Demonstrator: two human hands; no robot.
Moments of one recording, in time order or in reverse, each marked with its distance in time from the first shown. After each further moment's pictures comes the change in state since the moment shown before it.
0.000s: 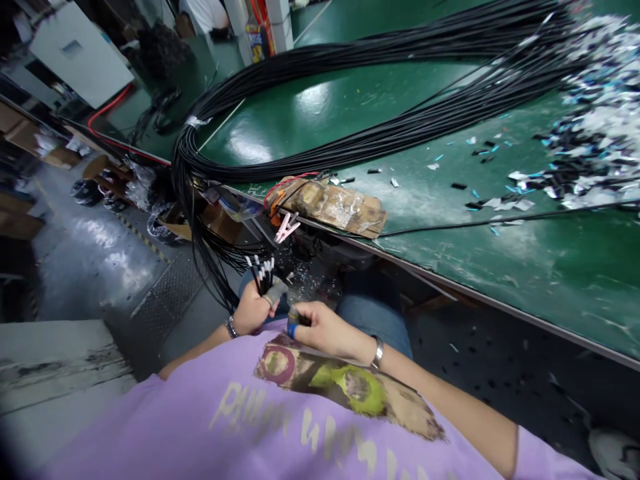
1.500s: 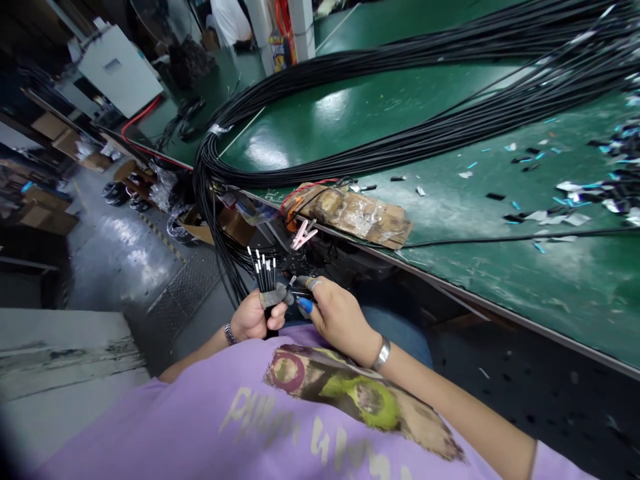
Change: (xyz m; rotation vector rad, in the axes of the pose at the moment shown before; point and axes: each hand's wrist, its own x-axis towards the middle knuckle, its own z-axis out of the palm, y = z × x) left_hand -0.005 0.009 -0.015 -0.626 -0.190 -0.337; right_hand 0.016 0.000 -0.011 -1.138 0.357 -0.688
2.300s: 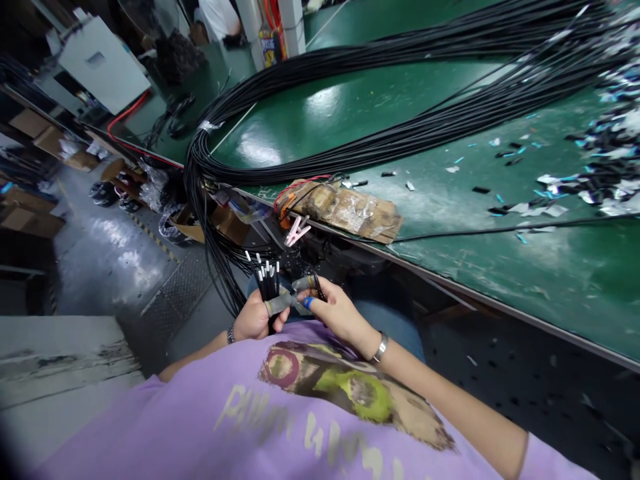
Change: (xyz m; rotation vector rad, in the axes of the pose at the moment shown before) left_hand 0.002 -0.014 0.005 0.320 0.094 0.201; right_hand 0.005 -0.011 -0.003 0.964 -0.106 0.648
